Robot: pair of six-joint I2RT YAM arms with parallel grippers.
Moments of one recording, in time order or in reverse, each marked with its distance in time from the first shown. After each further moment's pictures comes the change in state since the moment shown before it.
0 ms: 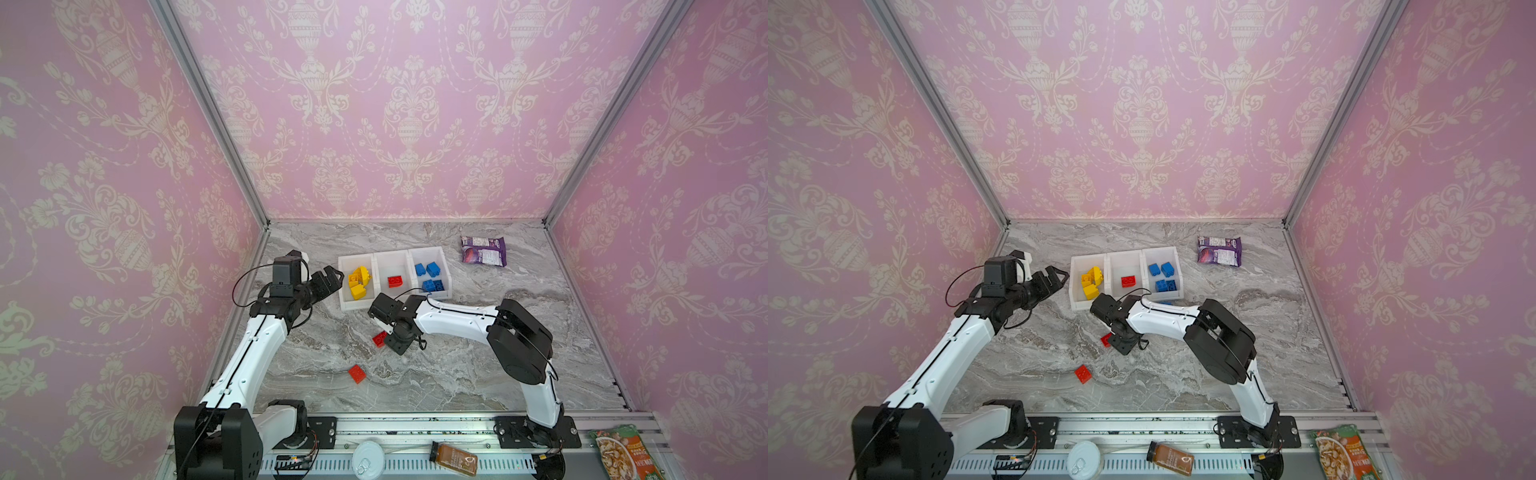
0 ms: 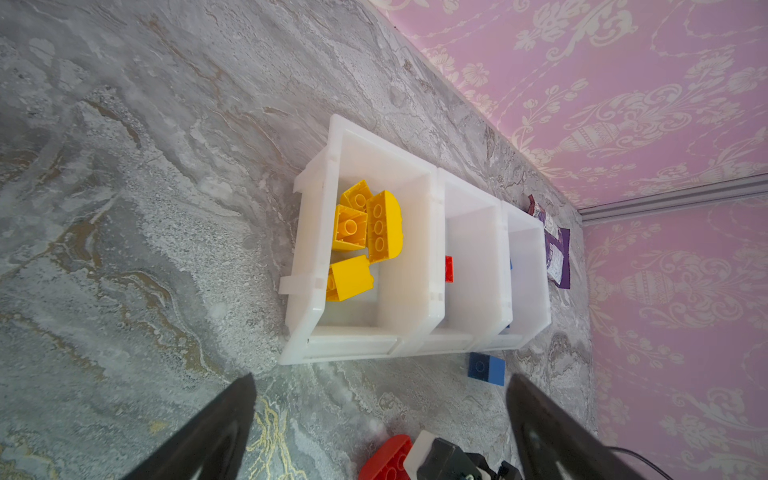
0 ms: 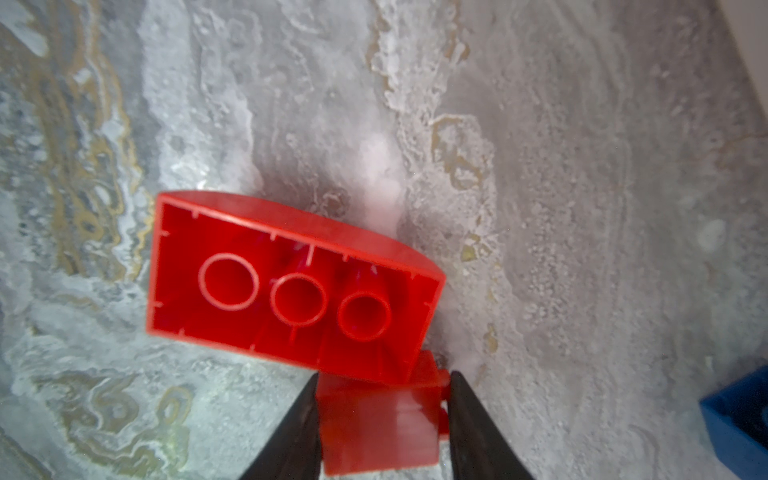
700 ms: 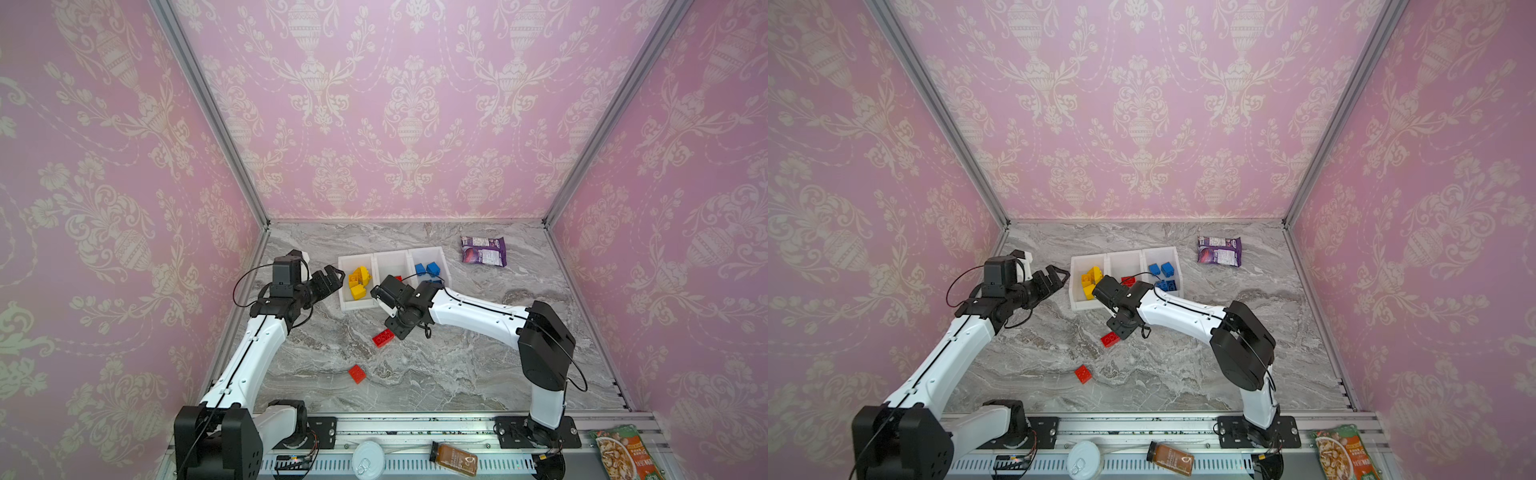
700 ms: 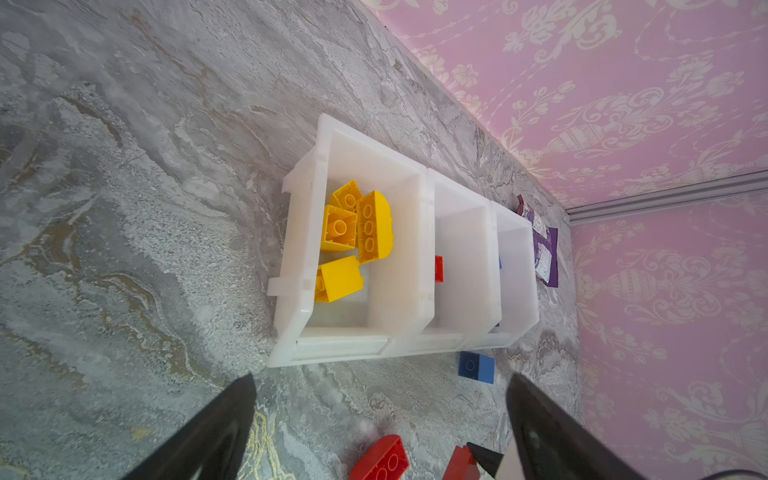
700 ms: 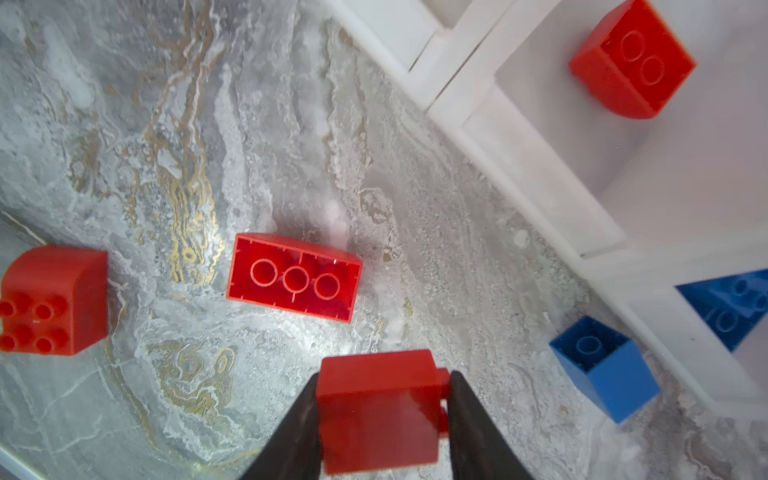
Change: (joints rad) left arm 0.000 0.000 -0.009 0.026 0.026 -0.015; right arm -0.052 -0.131 0.079 -0.043 0.041 0.015
